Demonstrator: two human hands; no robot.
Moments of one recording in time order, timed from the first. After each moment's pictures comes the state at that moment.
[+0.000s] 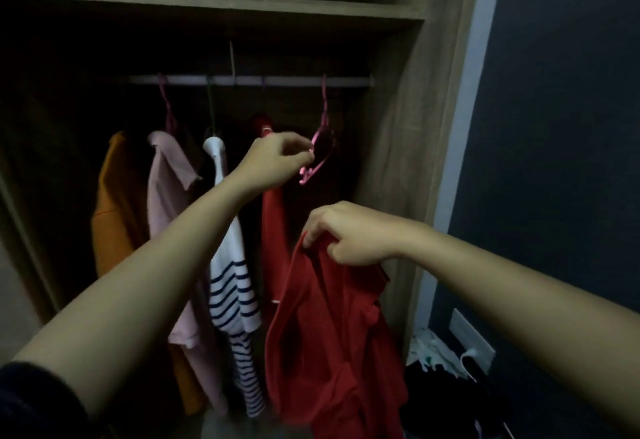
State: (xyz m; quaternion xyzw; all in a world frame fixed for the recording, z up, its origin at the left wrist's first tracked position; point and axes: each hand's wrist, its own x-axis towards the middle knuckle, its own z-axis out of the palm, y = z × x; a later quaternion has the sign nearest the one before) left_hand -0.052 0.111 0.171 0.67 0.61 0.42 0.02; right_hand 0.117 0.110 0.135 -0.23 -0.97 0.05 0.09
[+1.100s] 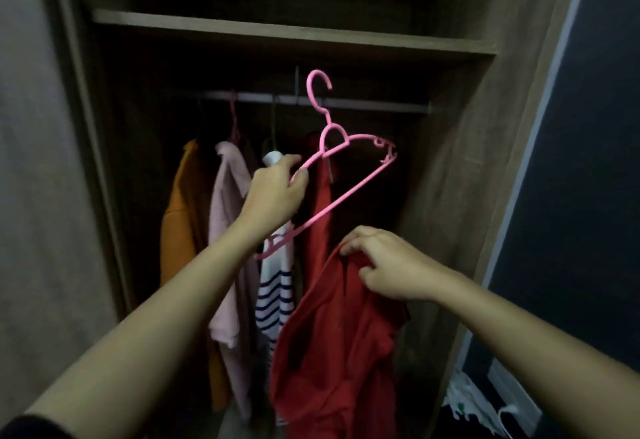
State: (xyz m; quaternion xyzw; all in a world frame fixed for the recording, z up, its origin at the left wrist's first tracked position) left_hand -0.098 0.072 0.146 0.53 0.68 0.49 -0.13; right_hand 0.097 0.109 0.115 -0.24 -0.96 0.04 0.15
